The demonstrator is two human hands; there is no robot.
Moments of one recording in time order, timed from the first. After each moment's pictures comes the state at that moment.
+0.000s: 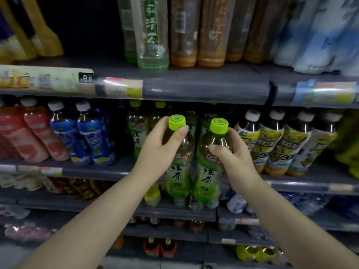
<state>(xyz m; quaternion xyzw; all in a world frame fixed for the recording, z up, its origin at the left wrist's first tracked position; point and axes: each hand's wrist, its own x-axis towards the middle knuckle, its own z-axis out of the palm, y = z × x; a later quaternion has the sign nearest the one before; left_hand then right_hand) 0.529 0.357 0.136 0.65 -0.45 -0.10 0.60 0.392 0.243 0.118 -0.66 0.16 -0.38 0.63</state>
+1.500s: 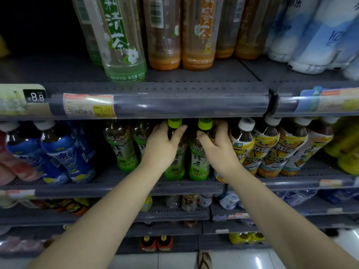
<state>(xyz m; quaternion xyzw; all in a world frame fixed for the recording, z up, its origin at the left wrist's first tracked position) 0.568 0.268 0.117 0.75 -0.43 -0.10 0.49 0.443 0.179 0.108 -0.75 0.30 -0.38 0.46</state>
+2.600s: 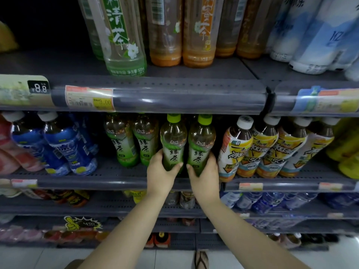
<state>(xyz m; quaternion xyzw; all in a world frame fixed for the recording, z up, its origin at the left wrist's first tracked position) 0.546 0.283 0.019 0.79 -0.32 -0.10 0.52 0.441 0.219 0.024 -0.74 0.44 -0.35 0.38</state>
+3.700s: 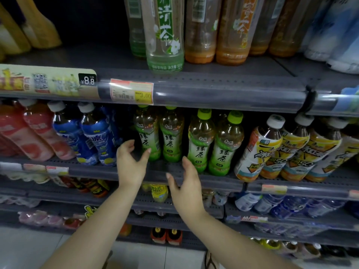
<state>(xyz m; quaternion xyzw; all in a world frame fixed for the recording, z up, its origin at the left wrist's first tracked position) 0.639 0.364 0.025 0.81 -0.21 0.01 0.55 0.485 0.311 0.027 -0.78 0.33 -0.28 0.46</state>
